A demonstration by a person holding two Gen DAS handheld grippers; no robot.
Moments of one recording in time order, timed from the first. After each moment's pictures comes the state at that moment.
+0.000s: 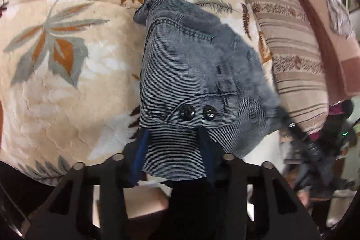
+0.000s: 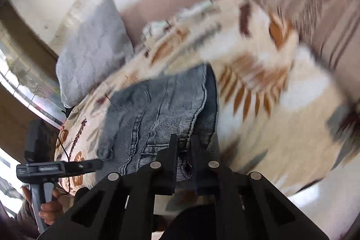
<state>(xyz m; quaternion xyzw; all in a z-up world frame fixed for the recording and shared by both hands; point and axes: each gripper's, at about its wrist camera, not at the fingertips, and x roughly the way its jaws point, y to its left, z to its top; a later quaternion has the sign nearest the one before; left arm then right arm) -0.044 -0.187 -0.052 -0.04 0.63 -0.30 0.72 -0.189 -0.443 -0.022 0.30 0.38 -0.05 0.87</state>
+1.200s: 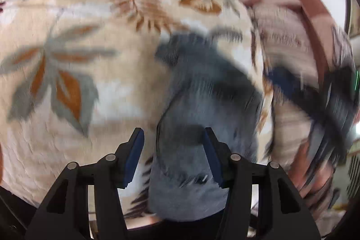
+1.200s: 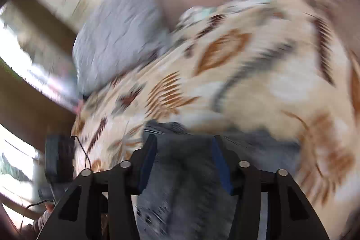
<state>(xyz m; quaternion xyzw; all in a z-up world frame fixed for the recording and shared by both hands) 0.015 -0.175 -0.073 -0.11 0.63 -0.30 0.71 -0.001 -0.412 0.001 0.26 0.46 0.09 0.85</state>
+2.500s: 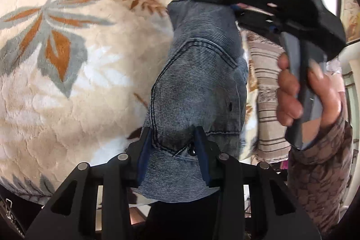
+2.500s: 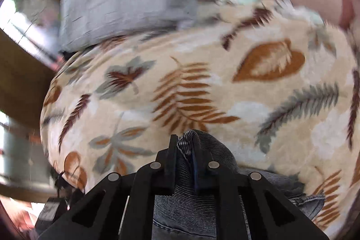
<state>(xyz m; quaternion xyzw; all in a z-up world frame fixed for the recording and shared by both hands) -0.017 -0.158 -0.078 -0.18 0.61 -0.32 0.70 0.099 -0.330 -0.024 0.15 0.56 0.07 0.81</state>
